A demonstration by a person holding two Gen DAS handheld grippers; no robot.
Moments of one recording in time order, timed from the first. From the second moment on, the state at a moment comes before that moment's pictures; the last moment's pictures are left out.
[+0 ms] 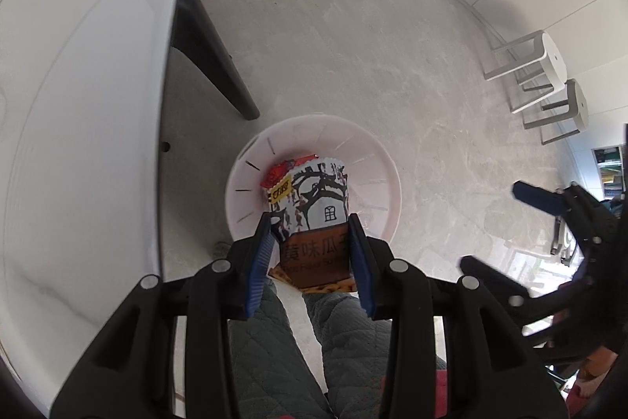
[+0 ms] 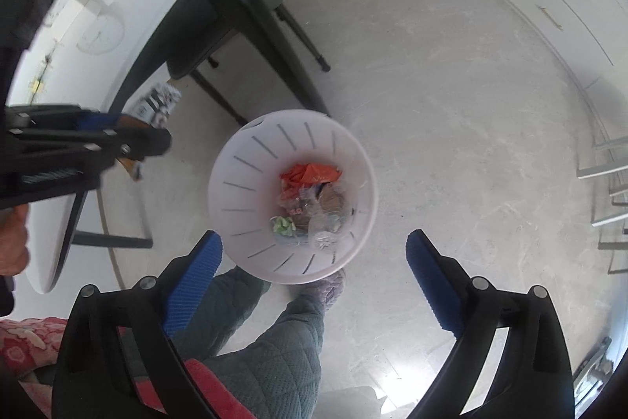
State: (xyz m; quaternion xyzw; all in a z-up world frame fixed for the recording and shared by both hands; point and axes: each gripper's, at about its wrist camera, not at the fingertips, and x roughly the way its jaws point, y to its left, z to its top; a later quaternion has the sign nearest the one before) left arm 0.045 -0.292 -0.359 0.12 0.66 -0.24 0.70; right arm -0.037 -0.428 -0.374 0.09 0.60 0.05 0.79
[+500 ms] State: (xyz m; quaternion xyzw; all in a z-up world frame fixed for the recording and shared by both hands) left arm 0.018 -0.297 -0.329 0.16 0.63 -0.25 0.72; right arm -0.037 -0.450 -0.340 0.10 0.57 0.03 0.82
